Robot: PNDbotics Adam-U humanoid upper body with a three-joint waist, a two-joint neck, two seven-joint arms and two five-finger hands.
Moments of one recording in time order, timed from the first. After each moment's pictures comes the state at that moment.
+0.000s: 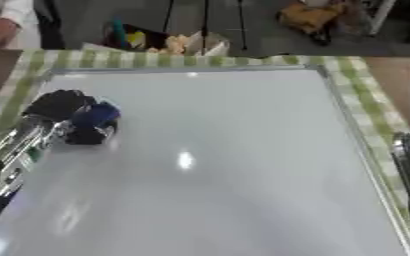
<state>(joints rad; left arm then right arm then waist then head) -0.91 0.43 -0.36 -1.18 -1.16 0.31 -0.40 -0.55 -0.44 0.02 -1.99 0.51 -0.12 -0.63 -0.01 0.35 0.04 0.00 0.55</state>
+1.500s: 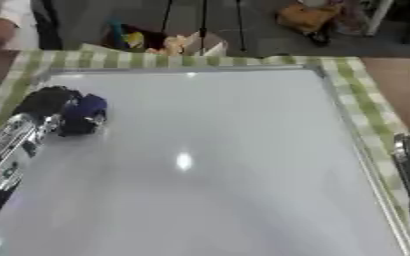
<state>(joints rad) -0.93 0.41 -0.29 -1.08 -1.13 0.35 -0.34 -0.55 -0.44 0.02 -1.99 0.51 -0.12 -0.62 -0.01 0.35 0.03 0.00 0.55</state>
